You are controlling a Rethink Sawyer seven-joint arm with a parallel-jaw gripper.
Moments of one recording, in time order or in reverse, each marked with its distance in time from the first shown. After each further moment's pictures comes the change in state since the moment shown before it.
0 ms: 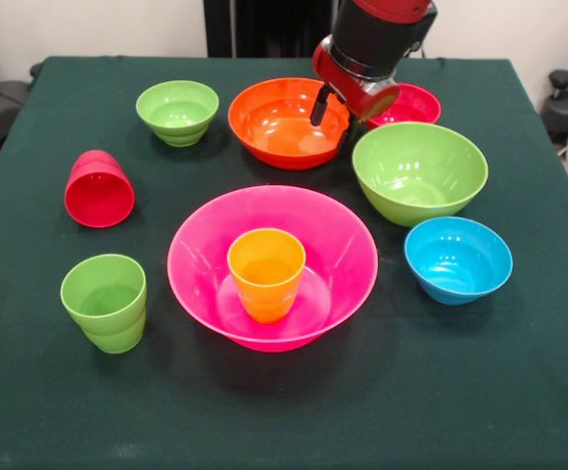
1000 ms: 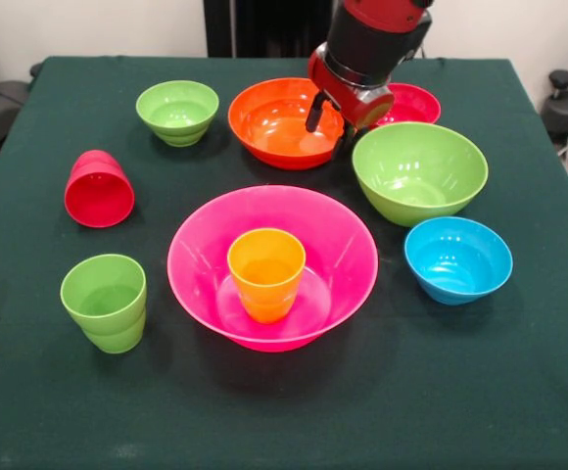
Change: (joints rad) arm -0.011 0.025 0.000 -0.021 0.000 0.004 0.000
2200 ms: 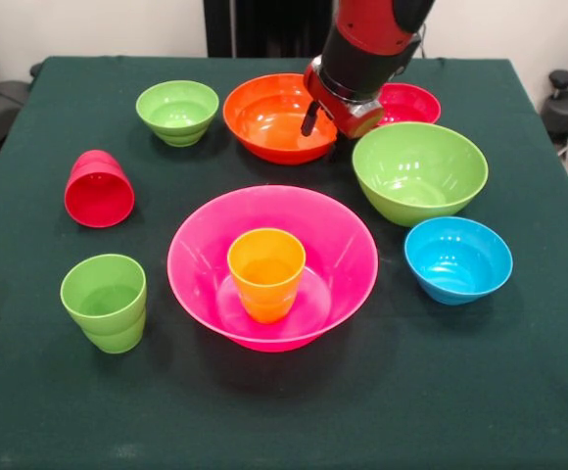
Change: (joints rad) arm 0.000 0.062 0.000 0.000 0.000 0.000 0.000
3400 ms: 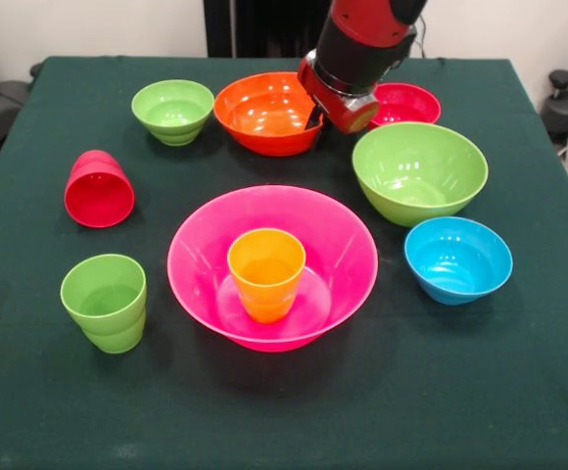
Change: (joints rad) arm -0.005 -0.030 -0.011 0.001 -0.018 0.001 0.000
